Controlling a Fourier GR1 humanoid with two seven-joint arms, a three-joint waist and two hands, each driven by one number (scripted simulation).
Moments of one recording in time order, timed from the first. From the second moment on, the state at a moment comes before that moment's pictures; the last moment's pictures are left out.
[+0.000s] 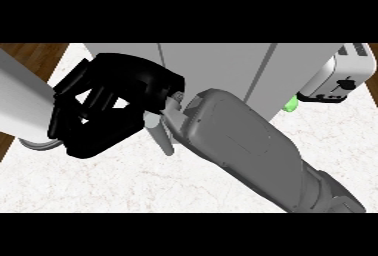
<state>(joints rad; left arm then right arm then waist) 0.49 1.15 -0.11 -1.59 1.26 -0.41 -0.79 -1.16 -0.01 0.46 -1.27 -0.61 0.17 0.55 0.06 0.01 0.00</state>
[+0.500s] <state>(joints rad) 0.51 1.11 -0.04 -1.56 1.24 -0.46 -0.74 -1.24 0.00 0.44 -0.97 -0.79 0.41 0.51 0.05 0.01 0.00</state>
